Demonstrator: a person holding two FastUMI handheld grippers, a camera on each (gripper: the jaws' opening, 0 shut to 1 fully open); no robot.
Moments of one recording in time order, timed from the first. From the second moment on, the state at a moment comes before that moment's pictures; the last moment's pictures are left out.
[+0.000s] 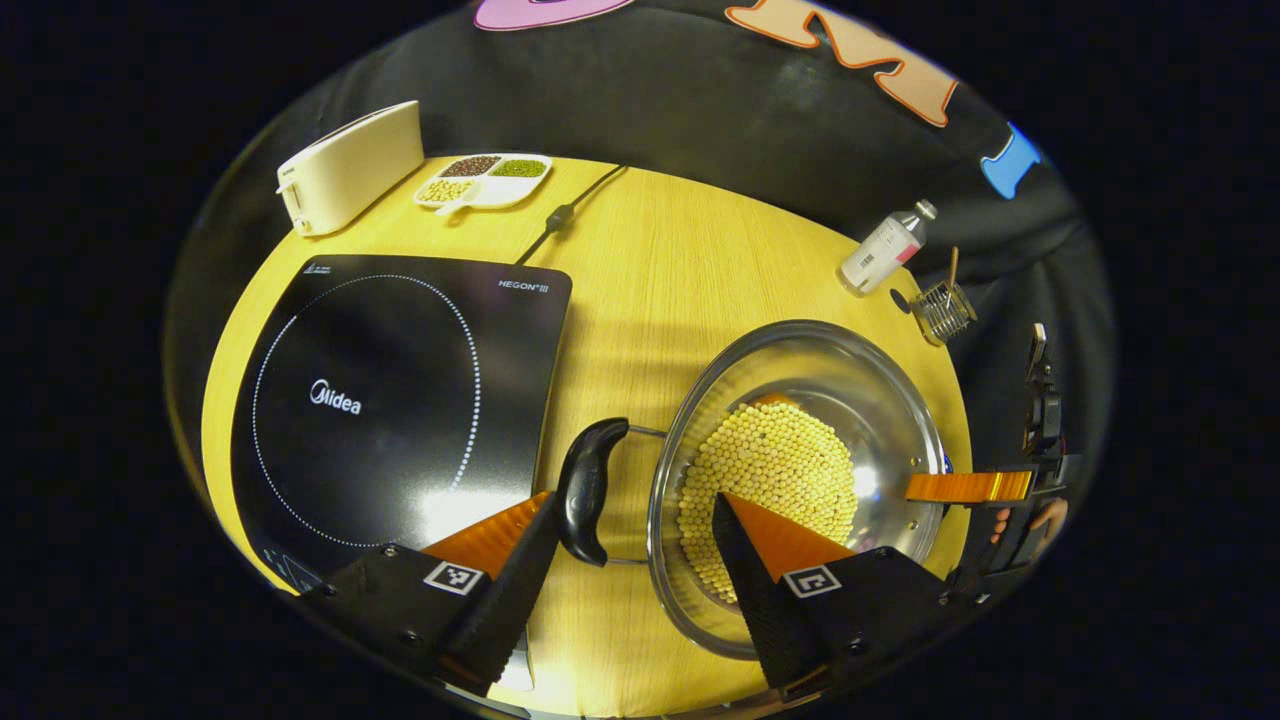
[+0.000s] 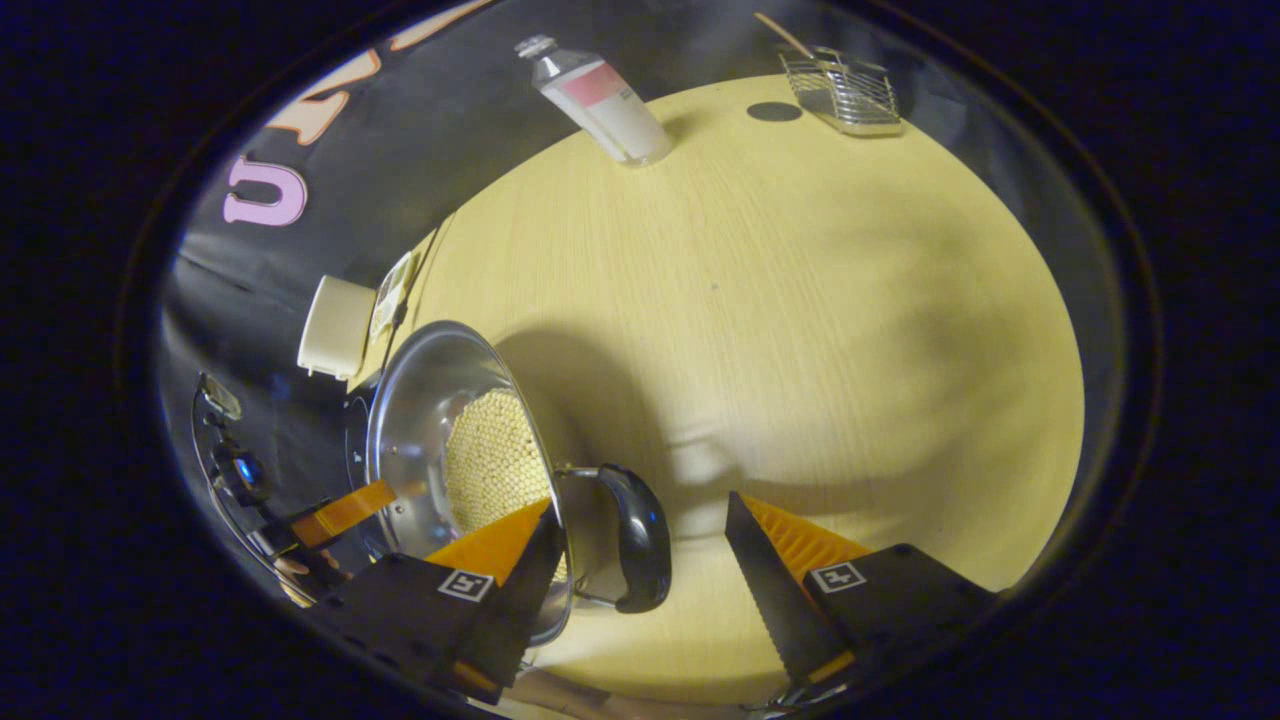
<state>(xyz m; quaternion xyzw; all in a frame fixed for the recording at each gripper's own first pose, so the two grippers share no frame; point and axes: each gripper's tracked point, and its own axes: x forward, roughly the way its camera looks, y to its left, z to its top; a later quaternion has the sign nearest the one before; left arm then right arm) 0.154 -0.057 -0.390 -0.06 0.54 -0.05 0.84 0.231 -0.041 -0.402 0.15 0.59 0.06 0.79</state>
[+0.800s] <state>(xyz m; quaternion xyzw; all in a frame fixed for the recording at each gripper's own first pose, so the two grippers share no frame) 0.170 -0.048 -0.417 0.02 0.61 -0.06 0.79 0.234 -0.014 -0.424 0.19 0.63 0.11 0.75</state>
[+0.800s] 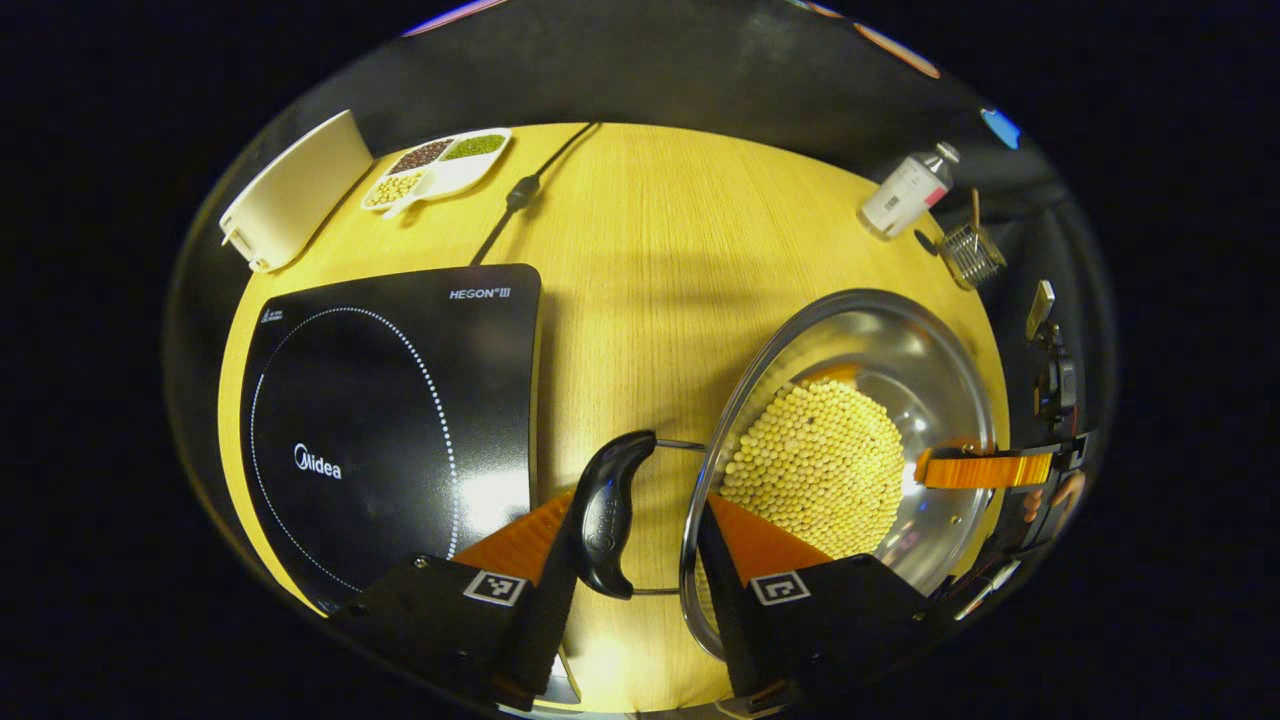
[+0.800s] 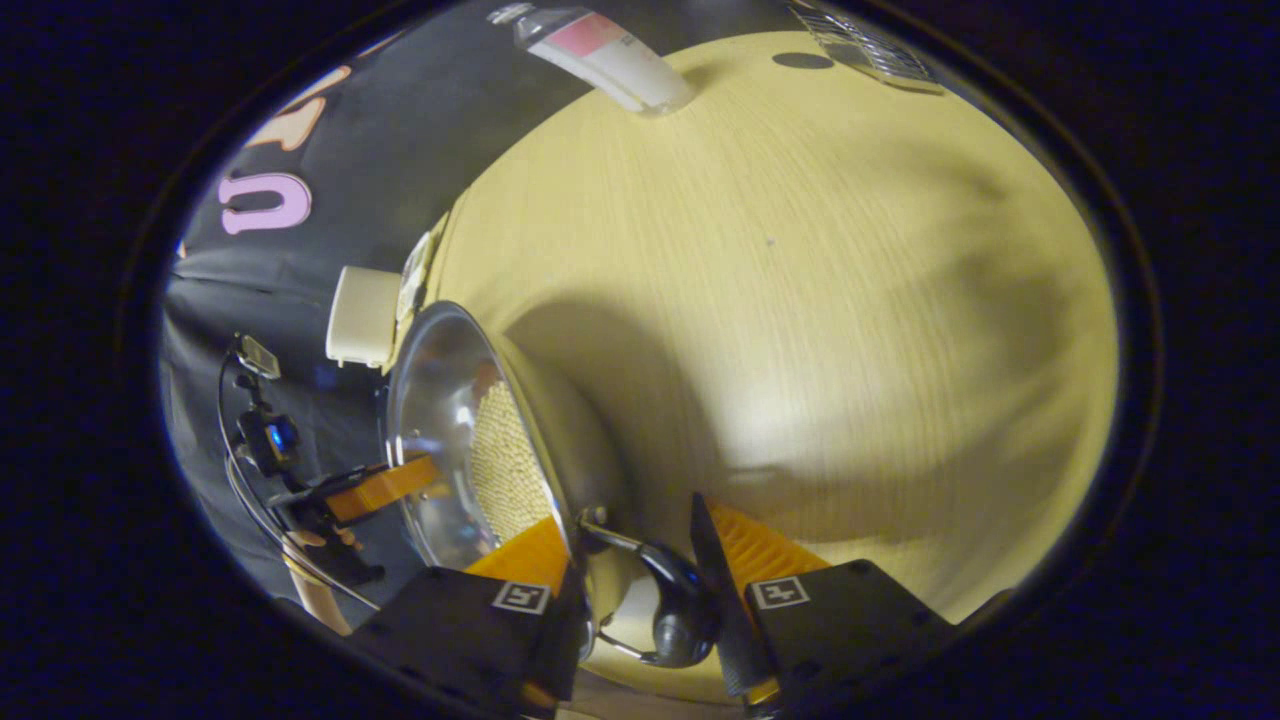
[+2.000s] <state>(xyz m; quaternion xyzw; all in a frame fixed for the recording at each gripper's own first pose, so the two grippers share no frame) 0.100 -0.063 -0.369 -0.01 0.65 -0.06 0.76 0.170 -0.025 -0.373 0.20 0.64 0.11 0.73</state>
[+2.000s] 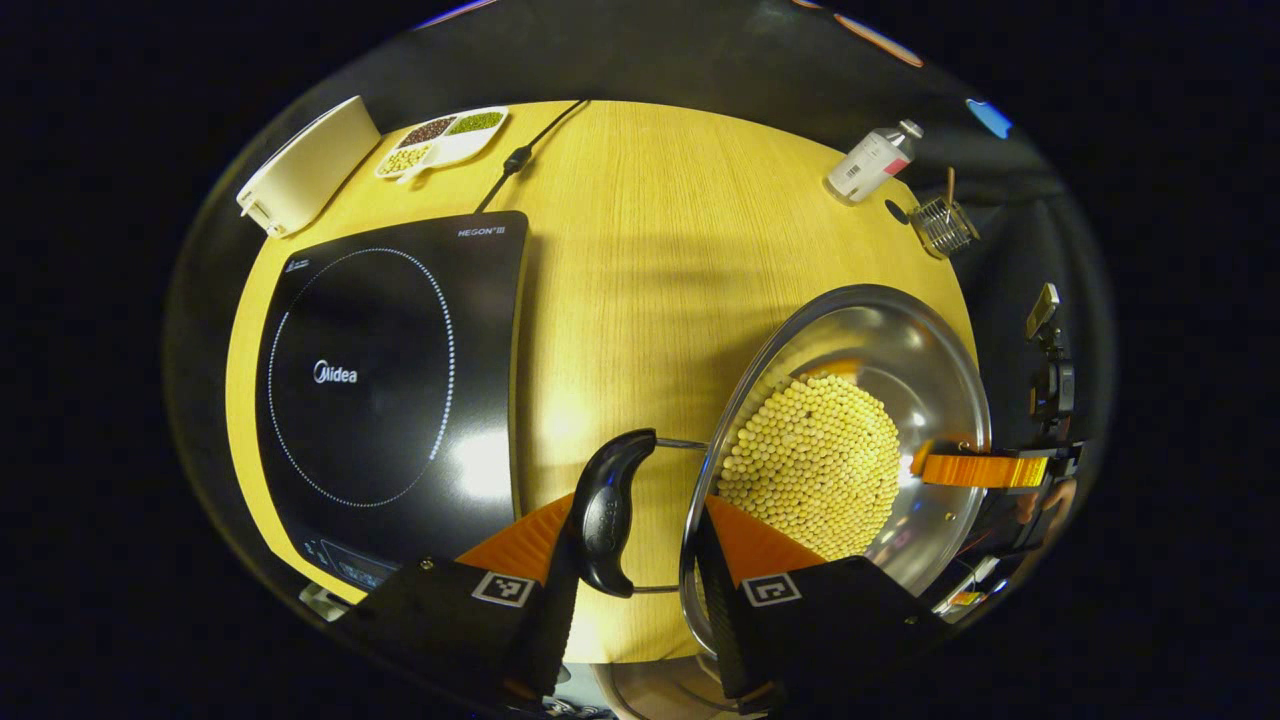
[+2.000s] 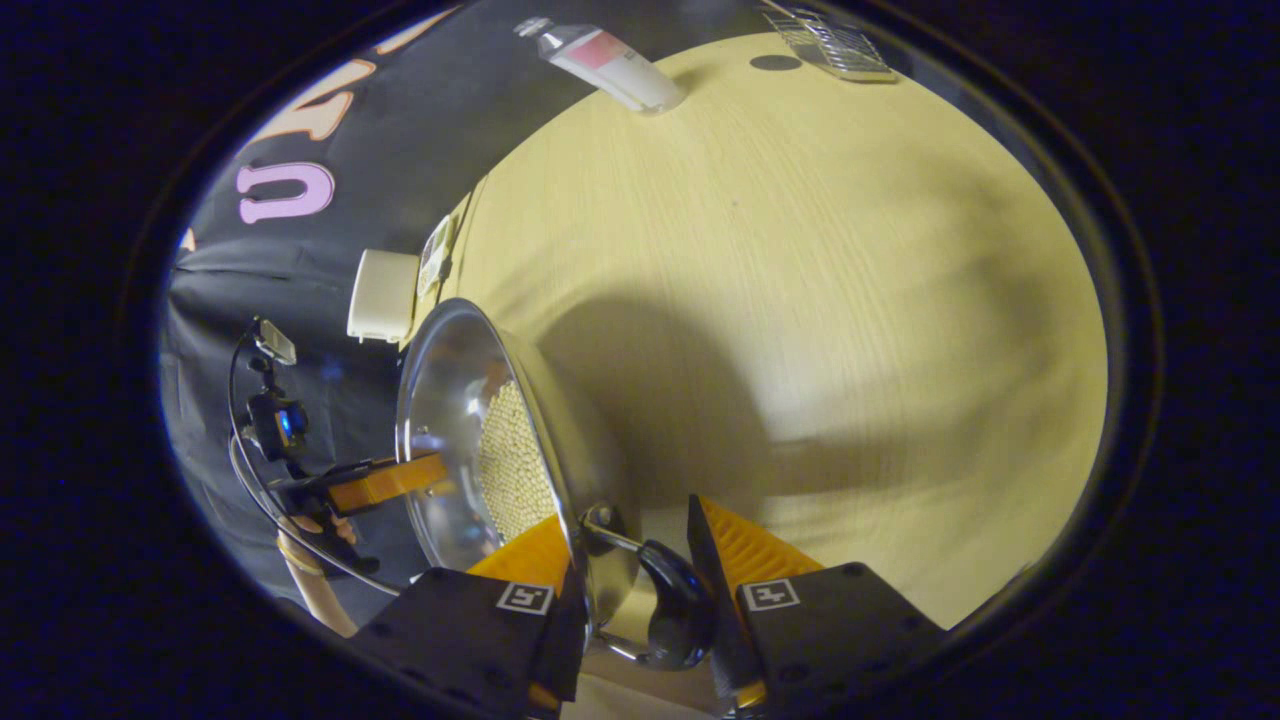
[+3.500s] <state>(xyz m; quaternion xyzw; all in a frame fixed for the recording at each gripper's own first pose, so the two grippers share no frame) 0.168 0.246 -0.327 0.05 0.57 -0.07 0.82 0.192 0.302 -0.384 0.16 0.59 0.10 0.78</state>
